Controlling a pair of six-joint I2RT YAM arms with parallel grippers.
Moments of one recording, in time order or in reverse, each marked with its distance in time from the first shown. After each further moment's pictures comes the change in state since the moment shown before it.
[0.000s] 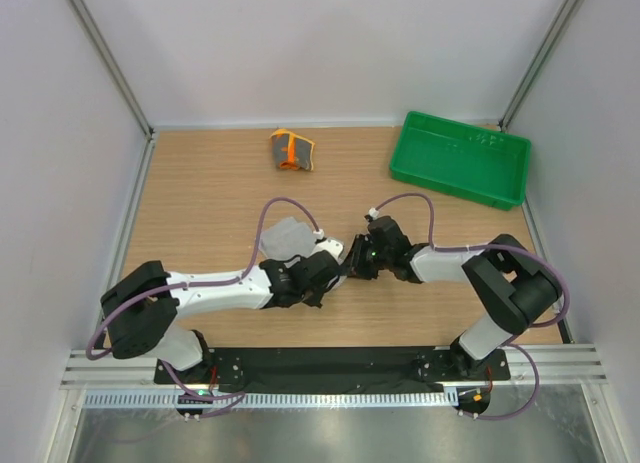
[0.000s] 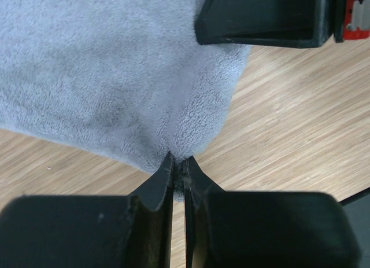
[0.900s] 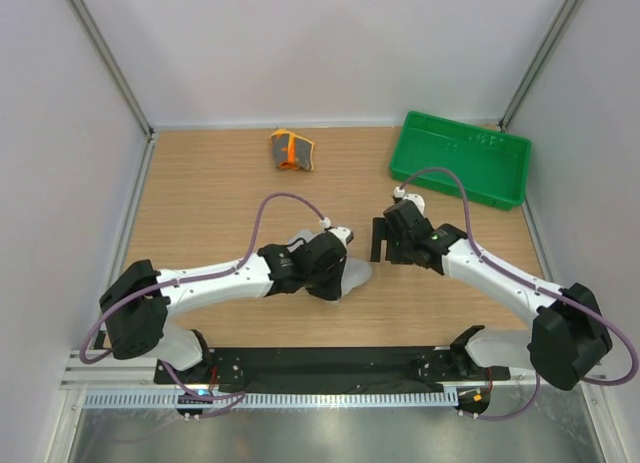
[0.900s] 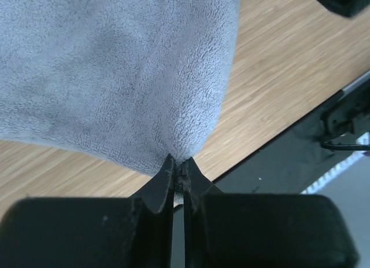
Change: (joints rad) left arm 0.029 -0.004 0.154 -0.083 0.249 -0.151; right arm -0.018 -0.344 0.215 -0.745 0.515 -0.317
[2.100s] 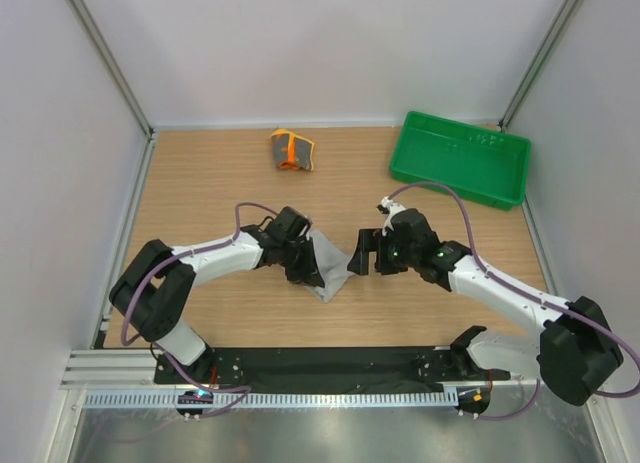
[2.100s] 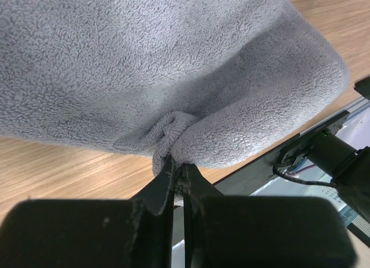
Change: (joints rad) left arm 0.370 0.119 -0.104 0.097 0.404 -0.211; right arm 0.002 -0.126 -0.158 0.274 -0.430 -0.051
